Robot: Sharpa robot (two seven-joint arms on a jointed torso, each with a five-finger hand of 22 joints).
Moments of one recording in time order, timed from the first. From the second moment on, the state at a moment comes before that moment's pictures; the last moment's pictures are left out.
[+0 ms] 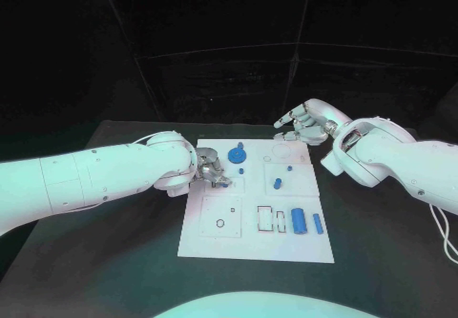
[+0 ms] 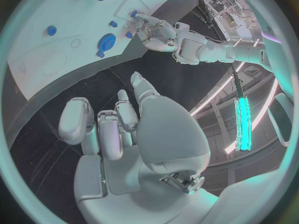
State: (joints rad) left arm 1.28 -0.74 -0.14 1.48 -1.02 0.05 -0.52; left_hand 1.14 -0.04 0.55 0.19 0.14 0.93 0.05 0.57 0.65 1.33 -0.03 1.13 1.08 1.47 -0.08 1.57 1.31 0.05 1.47 0.02 1.45 1.31; right arm 1.28 -0.75 -0.02 1.48 -1.02 -0.33 -0.01; right_hand 1.37 -0.02 0.04 0.01 0.20 0.94 0.16 0.11 0.07 1.33 0.07 1.24 1.26 1.47 0.00 1.48 1.31 0.09 1.35 0.10 1.35 1.11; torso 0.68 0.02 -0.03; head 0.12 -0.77
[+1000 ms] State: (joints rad) left arm 1.28 -0.71 -0.14 1.45 -1.02 0.08 -0.52; left_hand 1.02 -0.05 0.57 0.09 0.14 0.97 0.03 0.57 0.66 1.35 -0.04 1.15 1.11 1.47 -0.09 1.57 1.31 0.05 1.47 0.02 1.45 1.31; right arm 1.28 -0.74 -0.02 1.47 -1.02 -0.33 -0.01; right_hand 1.37 -0.02 0.03 0.02 0.20 0.94 0.16 0.11 0.07 1.33 0.07 1.24 1.26 1.47 0.00 1.48 1.31 0.09 1.35 0.10 1.35 1.11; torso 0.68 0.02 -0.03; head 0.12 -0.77
